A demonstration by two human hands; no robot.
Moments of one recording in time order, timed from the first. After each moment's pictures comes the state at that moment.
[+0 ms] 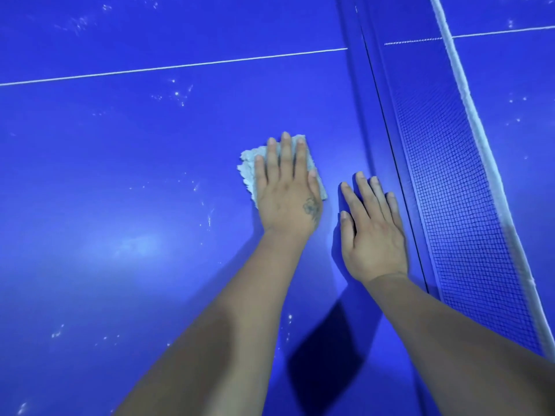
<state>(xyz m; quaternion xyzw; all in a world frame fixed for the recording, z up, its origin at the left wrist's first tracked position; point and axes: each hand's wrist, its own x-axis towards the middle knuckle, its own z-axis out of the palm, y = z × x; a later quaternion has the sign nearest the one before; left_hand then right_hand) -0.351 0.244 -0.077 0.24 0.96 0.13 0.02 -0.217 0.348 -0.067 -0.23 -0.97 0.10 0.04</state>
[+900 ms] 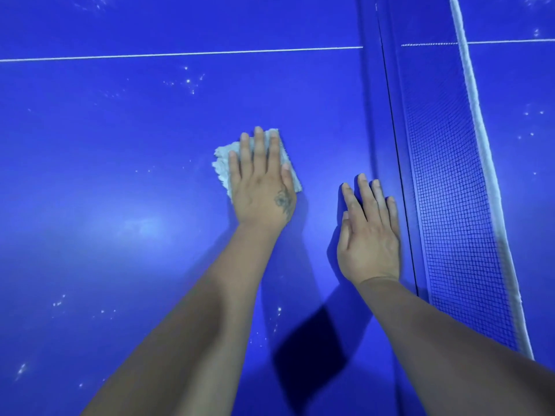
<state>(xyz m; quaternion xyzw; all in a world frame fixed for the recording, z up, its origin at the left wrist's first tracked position) -0.370 0.211 -0.079 0.18 0.97 0.14 0.02 -0.219 0.349 -0.066 -0.23 -0.97 0.08 0.02</state>
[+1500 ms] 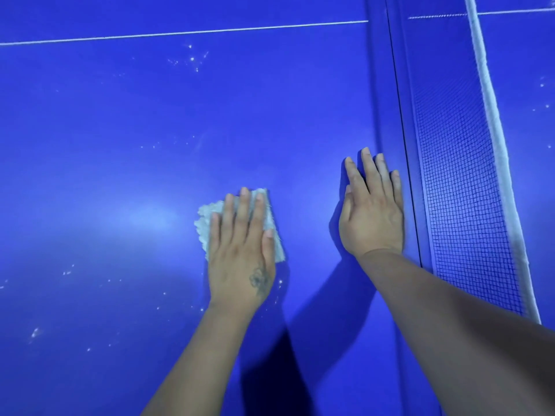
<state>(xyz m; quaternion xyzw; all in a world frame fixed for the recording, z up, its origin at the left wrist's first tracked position) -0.234 0.114 -0.070 0.21 0.97 0.11 0.05 -0.216 0.347 -0.067 -0.23 -0.97 0.08 0.03</state>
